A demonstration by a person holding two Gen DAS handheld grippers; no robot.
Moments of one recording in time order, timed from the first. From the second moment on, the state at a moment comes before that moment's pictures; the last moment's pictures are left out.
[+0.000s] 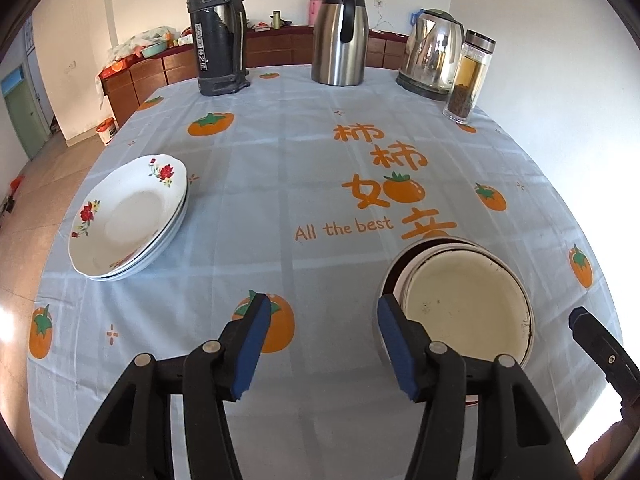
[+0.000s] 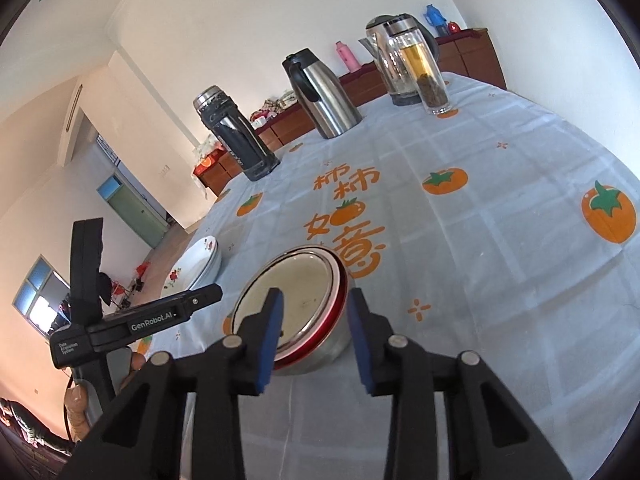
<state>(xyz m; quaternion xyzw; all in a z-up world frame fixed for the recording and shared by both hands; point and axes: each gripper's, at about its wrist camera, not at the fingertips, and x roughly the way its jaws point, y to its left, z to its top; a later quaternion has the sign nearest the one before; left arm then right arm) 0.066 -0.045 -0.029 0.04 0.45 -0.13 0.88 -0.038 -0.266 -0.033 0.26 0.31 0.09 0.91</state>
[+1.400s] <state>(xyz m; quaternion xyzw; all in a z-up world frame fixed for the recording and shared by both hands) 0.078 -0.085 -0.051 0.08 0.47 -0.21 0.85 -0.010 -0.254 -0.064 0.28 0.34 0.06 0.89</state>
